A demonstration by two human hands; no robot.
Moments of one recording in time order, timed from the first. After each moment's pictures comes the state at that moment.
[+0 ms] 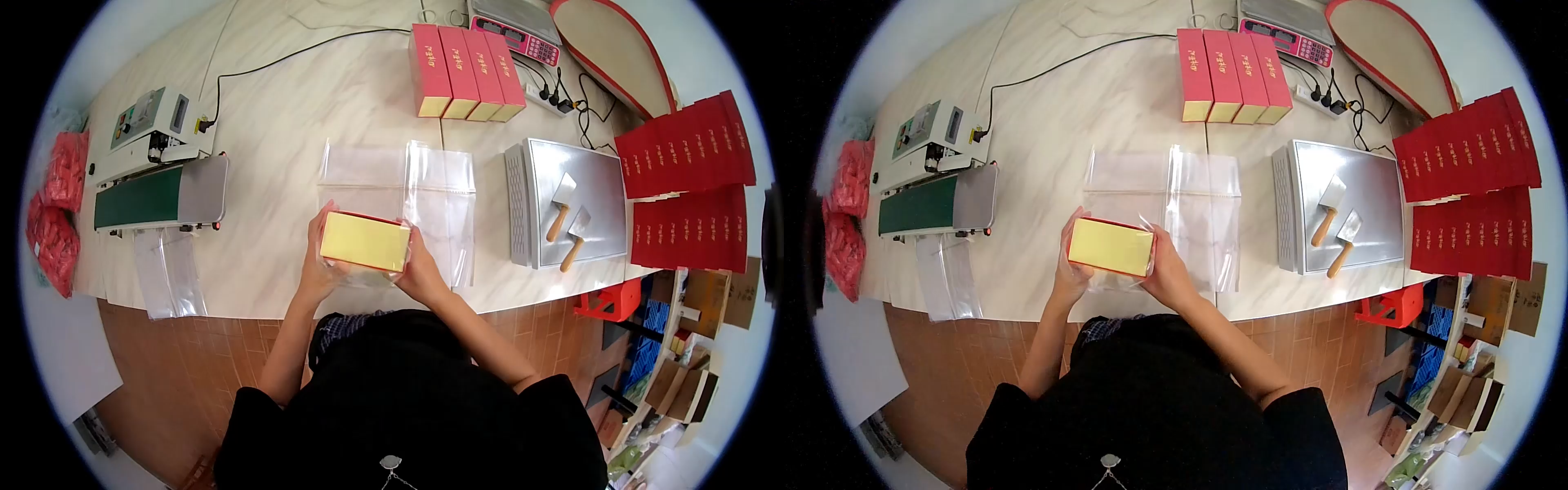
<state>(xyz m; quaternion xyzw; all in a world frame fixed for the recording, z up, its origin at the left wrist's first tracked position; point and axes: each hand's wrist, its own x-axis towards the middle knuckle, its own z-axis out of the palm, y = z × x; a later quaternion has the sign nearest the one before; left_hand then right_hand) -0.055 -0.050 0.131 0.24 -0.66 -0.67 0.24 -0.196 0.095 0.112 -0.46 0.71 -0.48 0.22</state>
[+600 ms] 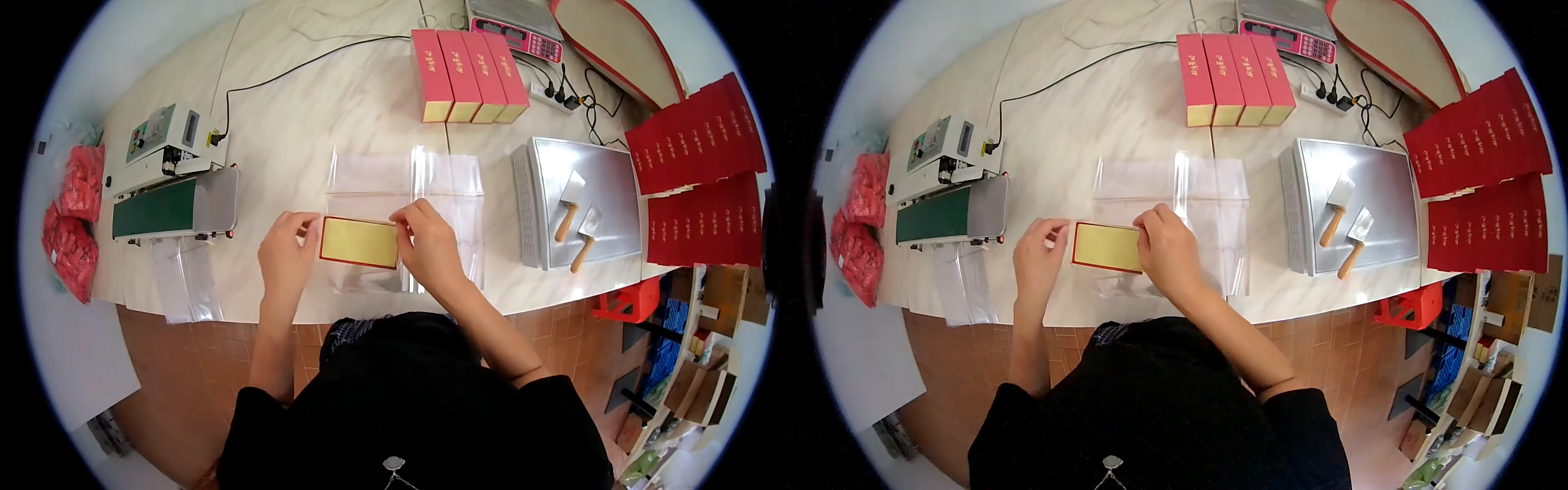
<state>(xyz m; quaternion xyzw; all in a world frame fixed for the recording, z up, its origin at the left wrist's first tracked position) -0.064 -0.082 0.224 0.40 -0.86 -0.27 0.16 -0.223 0.068 0.195 -0.43 0.77 -0.46 0.13</state>
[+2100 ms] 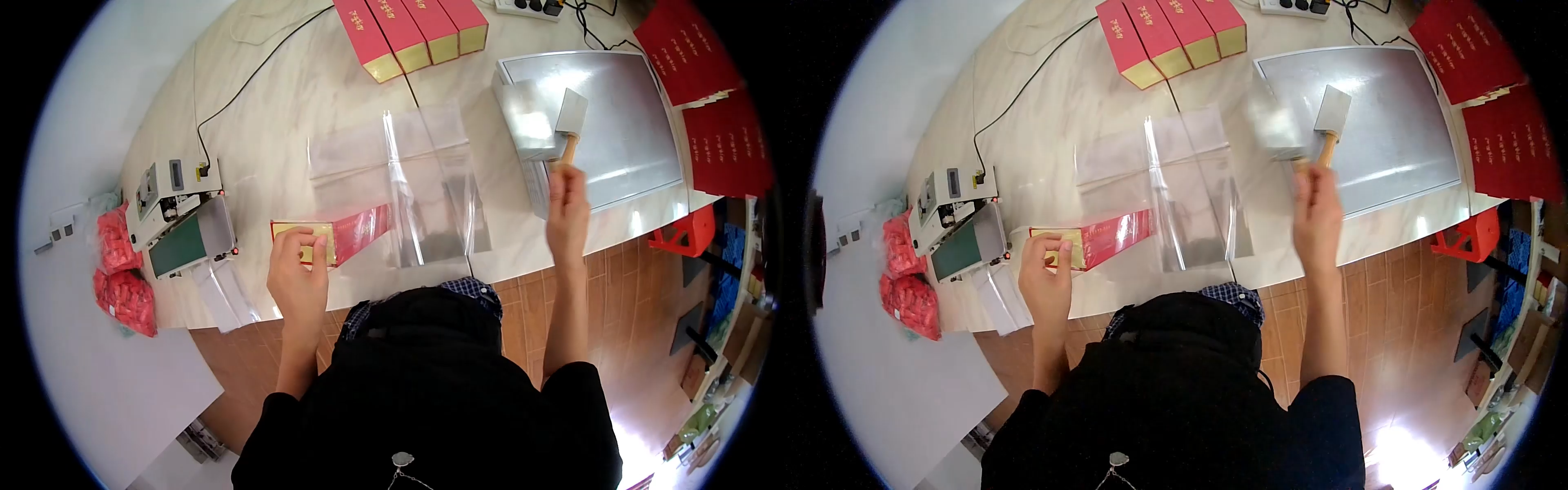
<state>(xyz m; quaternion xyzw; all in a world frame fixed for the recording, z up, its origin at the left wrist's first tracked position) -0.133 0.013 0.234 0.39 -0.90 -0.18 0.12 -0.361 0.267 0.143 -0.11 0.86 -0.49 0.06</state>
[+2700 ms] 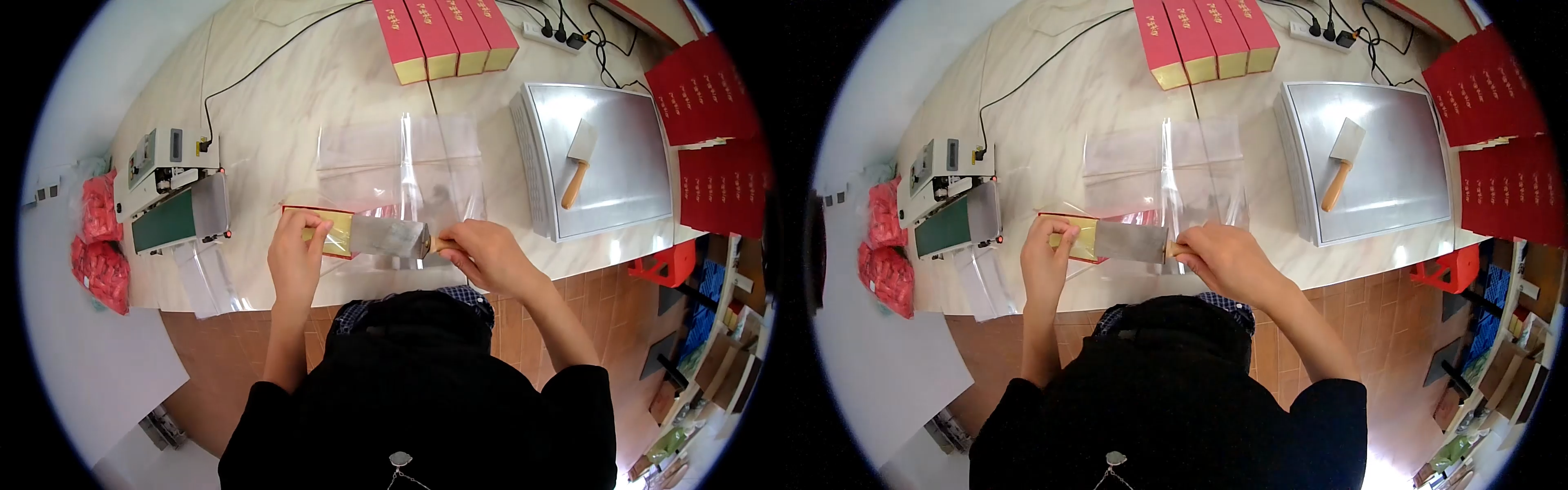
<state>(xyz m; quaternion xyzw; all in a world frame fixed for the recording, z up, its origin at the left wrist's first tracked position) -0.114 -0.027 0.218 0.39 -0.88 -0.25 0.11 -0.310 0.190 0.190 -0.56 0.68 -0.41 0.24</state>
